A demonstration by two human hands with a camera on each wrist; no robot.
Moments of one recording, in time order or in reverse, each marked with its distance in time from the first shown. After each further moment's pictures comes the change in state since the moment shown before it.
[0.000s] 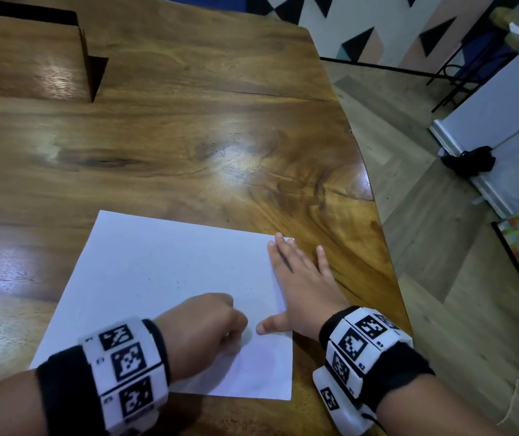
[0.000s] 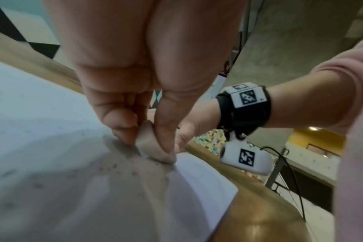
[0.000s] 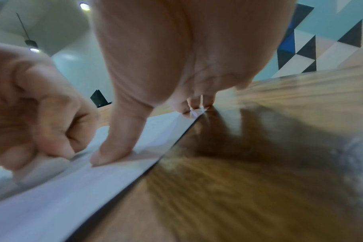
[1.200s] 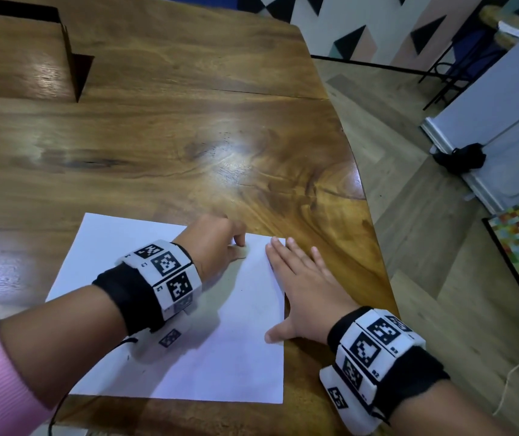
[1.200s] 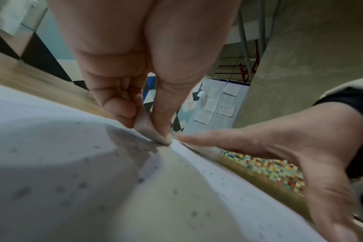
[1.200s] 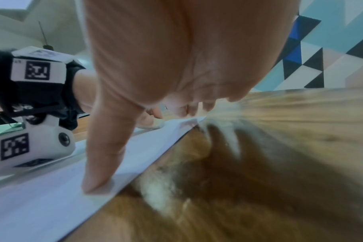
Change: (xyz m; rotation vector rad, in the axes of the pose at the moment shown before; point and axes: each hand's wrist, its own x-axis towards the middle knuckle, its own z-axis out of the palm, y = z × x) left_hand 0.074 -0.016 -0.045 -0.093 0.327 -0.273; right_hand -0.006 0.016 -0.004 -0.008 -0.008 -0.054
